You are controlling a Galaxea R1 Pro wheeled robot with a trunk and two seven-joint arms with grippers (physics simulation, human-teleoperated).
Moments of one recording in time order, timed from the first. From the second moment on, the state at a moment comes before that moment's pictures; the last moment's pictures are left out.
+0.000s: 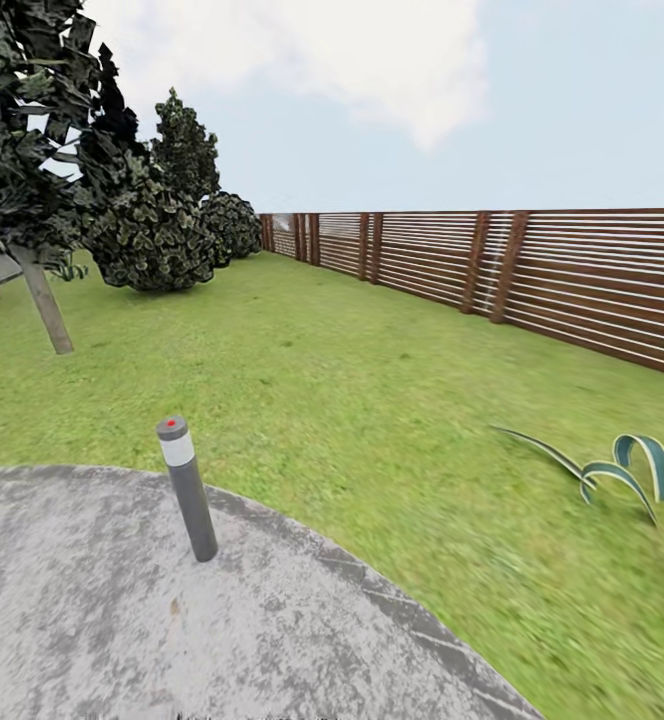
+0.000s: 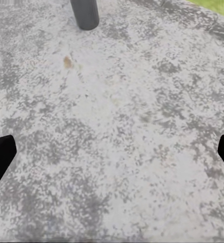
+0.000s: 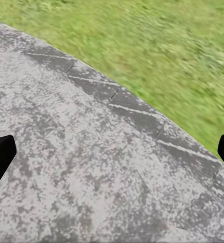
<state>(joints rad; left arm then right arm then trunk) -0.23 0.09 0.12 -0.30 0.00 -0.36 0.00 -0.07 -0.01 0.00 -0.53 0.00 -0.41 -0.04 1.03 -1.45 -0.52</state>
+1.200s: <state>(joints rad) -0.23 0.09 0.12 -0.30 0.00 -0.36 0.06 -0.07 -0.01 -0.01 -0.53 0.00 -0.41 -0.04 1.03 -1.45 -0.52</state>
